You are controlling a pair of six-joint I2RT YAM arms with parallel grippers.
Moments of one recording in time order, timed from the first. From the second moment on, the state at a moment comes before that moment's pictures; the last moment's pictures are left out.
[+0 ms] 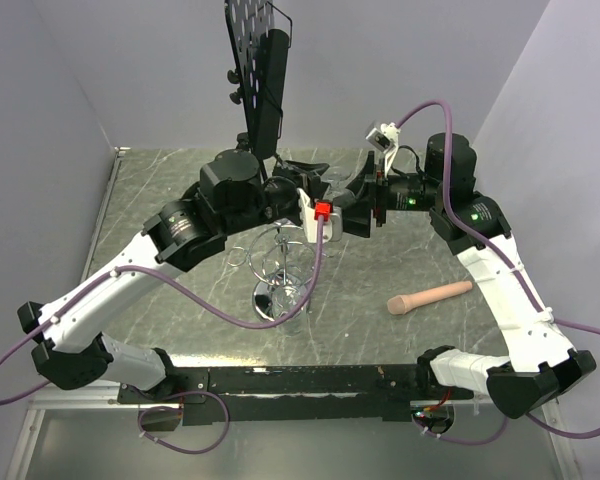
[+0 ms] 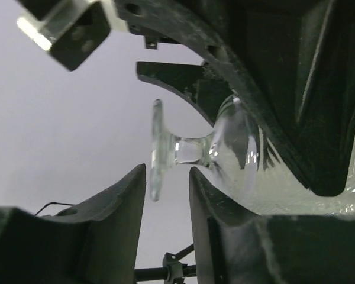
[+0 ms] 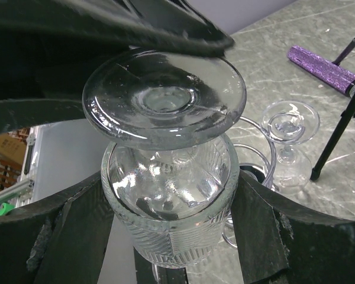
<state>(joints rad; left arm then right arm) -0.98 1.36 1.70 -0.45 0.11 1.05 0.38 1.18 1.47 -0.54 -1.01 0.17</state>
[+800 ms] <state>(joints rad) -0.97 1.32 1.59 -0.34 0.07 1.05 0.38 1.20 1.47 -0.54 -1.01 0.18</state>
